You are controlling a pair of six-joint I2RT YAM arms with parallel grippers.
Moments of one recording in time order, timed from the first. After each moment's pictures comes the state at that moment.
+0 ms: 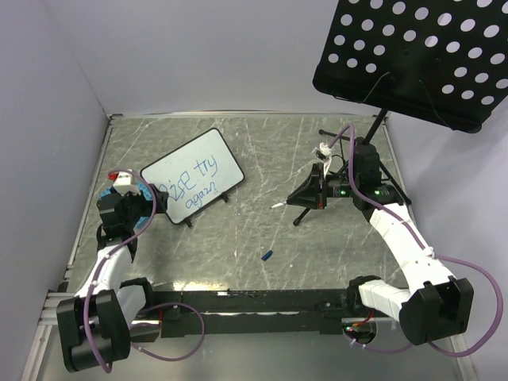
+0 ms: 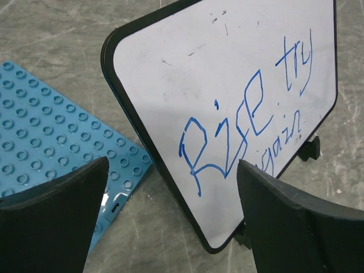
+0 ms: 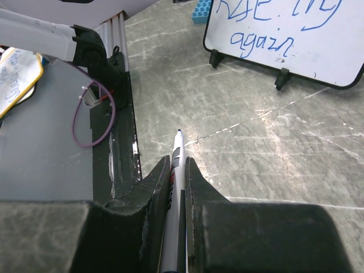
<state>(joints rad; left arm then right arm) 0.23 0.96 0.30 0.37 0.38 -0.14 0.19 1.10 0.93 -0.38 -1.17 -0.14</state>
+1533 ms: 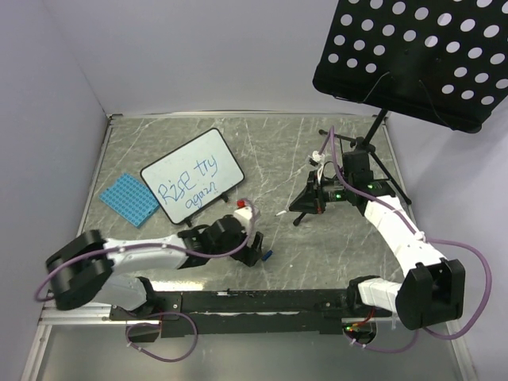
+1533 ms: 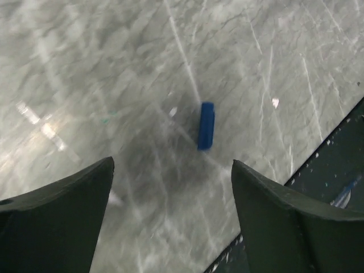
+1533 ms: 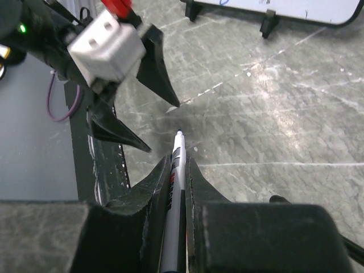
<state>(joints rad) -1.06 1.30 0.57 0.07 -0.07 -0.46 0.18 1.19 0.91 -0.54 -1.08 -0.32</state>
